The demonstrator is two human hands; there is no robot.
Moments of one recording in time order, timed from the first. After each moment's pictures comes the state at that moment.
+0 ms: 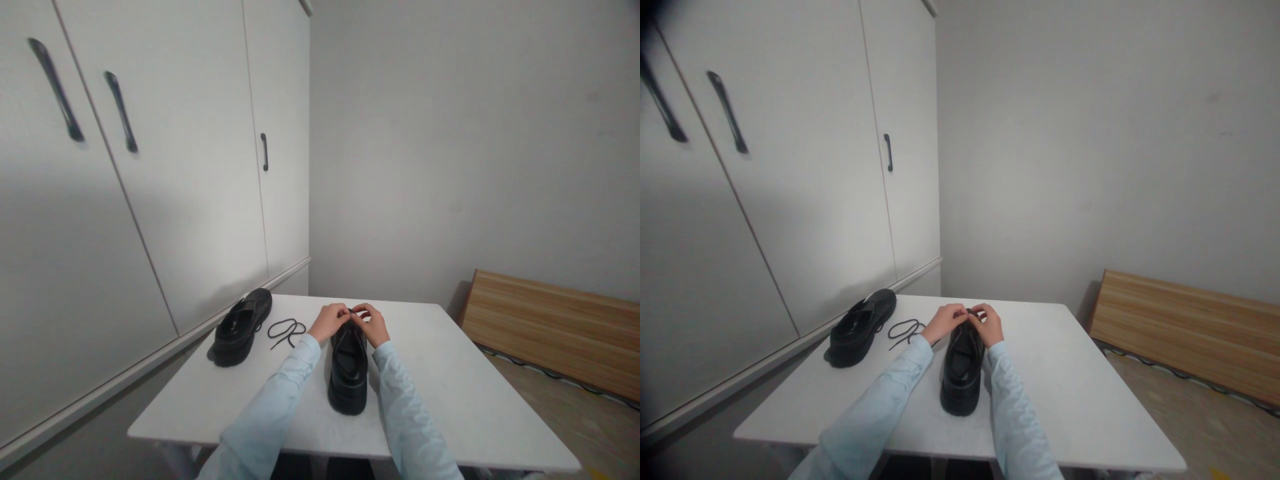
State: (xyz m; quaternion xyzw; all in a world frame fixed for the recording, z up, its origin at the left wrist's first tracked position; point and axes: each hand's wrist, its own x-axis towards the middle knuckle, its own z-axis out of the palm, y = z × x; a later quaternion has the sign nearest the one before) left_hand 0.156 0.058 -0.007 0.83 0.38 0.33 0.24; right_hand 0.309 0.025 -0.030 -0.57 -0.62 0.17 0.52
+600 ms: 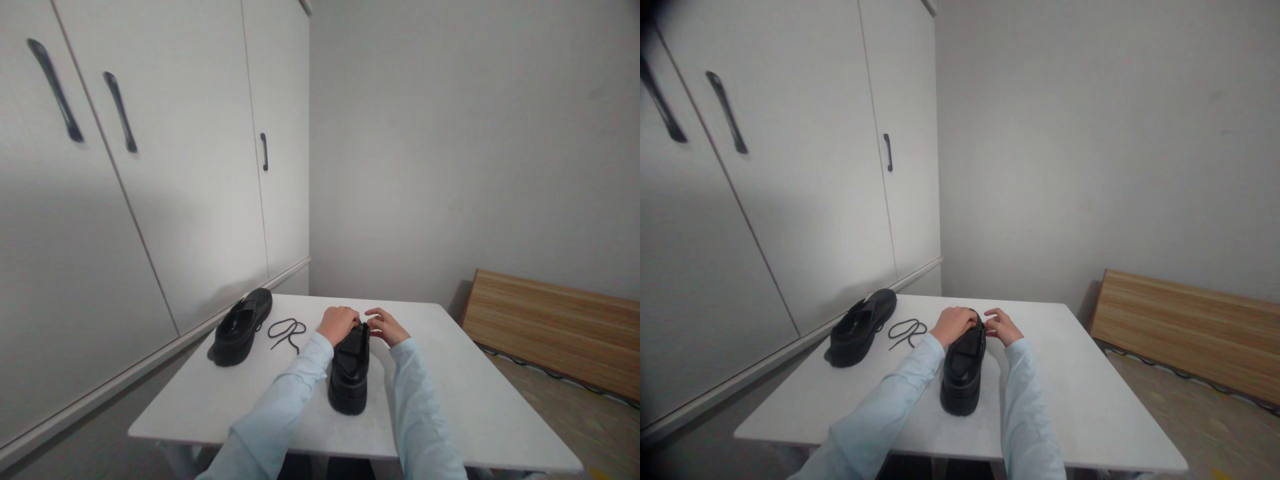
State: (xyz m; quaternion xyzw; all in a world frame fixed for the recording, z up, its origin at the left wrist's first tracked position) left_hand 0.176 0.043 0.003 0.90 0.39 0.20 0.06; right_hand 0.345 0.015 -0.028 -0.54 -0.50 0.46 0.50
